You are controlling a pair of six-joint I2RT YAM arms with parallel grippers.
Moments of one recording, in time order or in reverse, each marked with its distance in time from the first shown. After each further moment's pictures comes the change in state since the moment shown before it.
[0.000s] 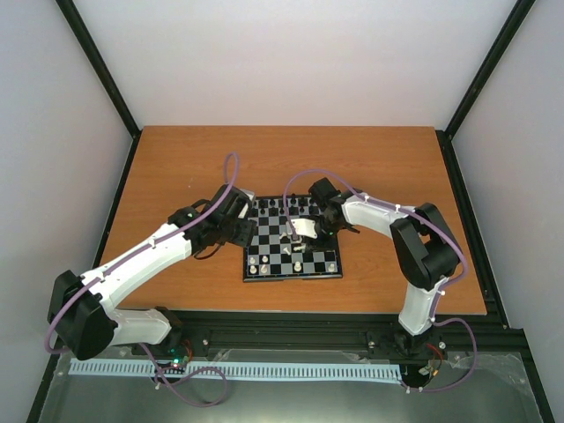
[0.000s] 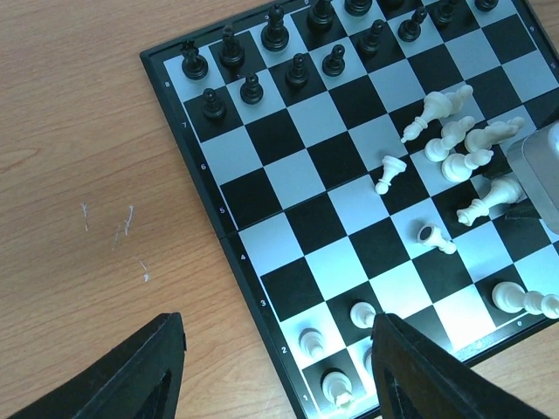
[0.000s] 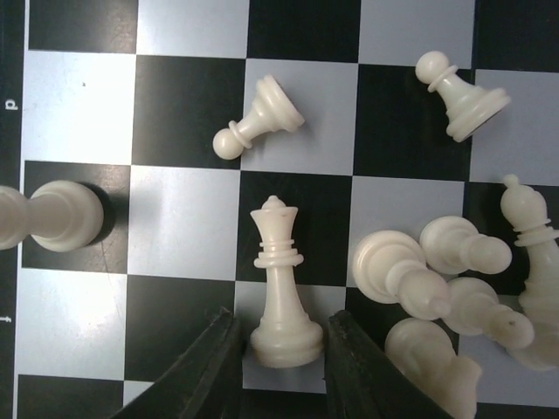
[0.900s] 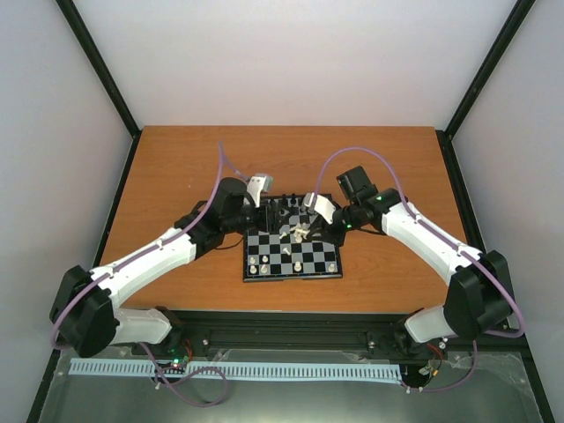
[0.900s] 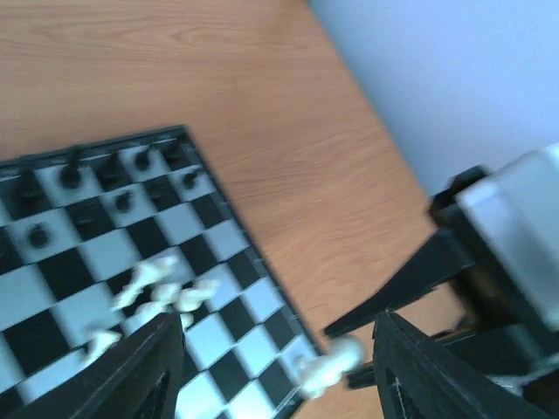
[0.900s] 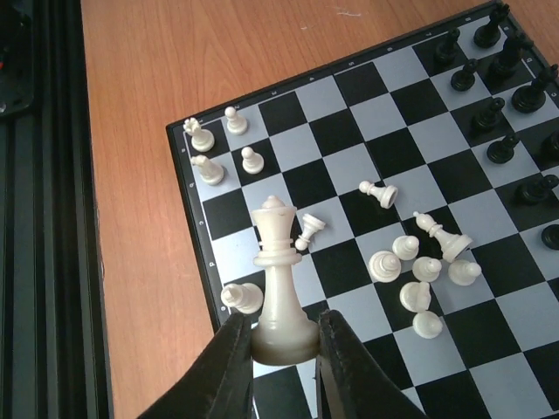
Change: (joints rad) left arm 0.000 0.003 -0.106 0.563 0.378 -0.219; right arm -0.064 -0.405 -0.064 -0.056 -0.215 0.466
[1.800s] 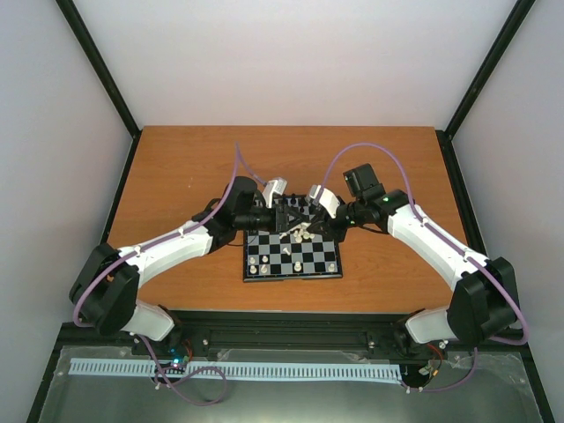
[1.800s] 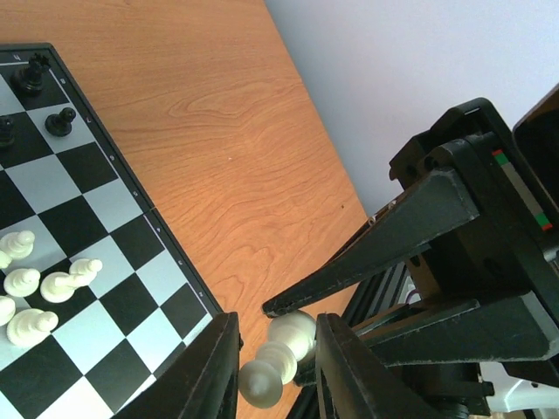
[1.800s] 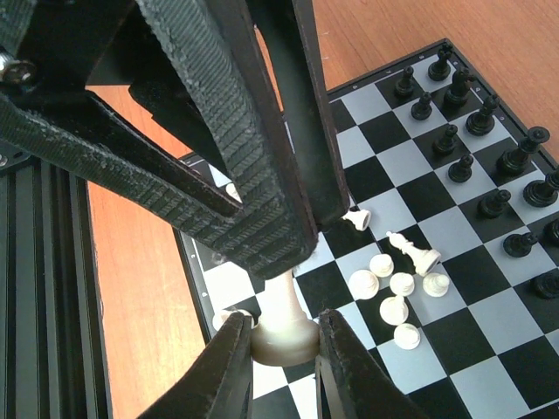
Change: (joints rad) left arm 0.002 0.177 -0.004 0.246 0.325 -0.172; right arm -0.031 -0.043 -0.019 0.076 -0.034 0.113
